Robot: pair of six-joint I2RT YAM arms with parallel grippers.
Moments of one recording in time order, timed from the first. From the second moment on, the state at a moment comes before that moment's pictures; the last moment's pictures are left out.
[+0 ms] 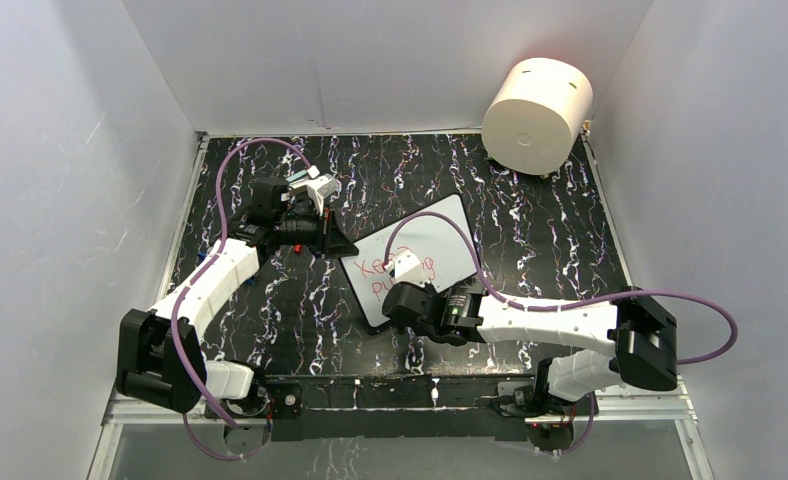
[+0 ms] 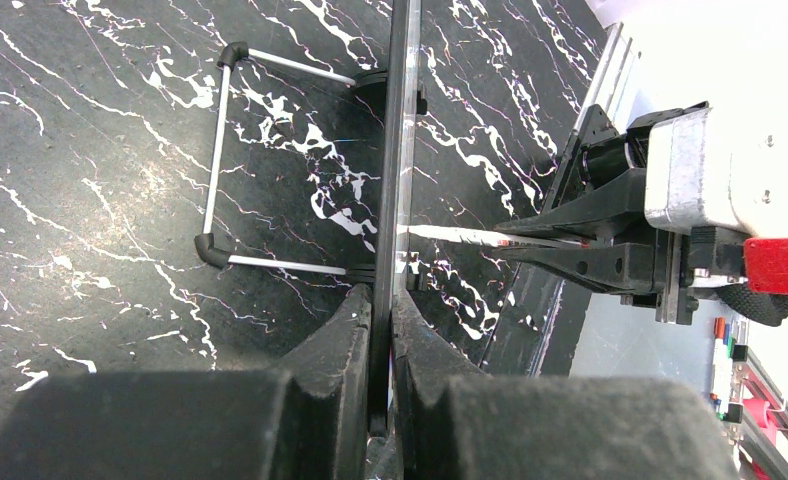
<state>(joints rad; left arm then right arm) -0.28 1.32 0.92 -0.33 0.88 -0.05 1.31 1.37 0.94 -0.65 0.53 0.55</state>
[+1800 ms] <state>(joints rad) -0.28 1.32 0.92 -0.33 0.88 -0.05 1.31 1.32 0.93 -0.60 0.49 0.52</state>
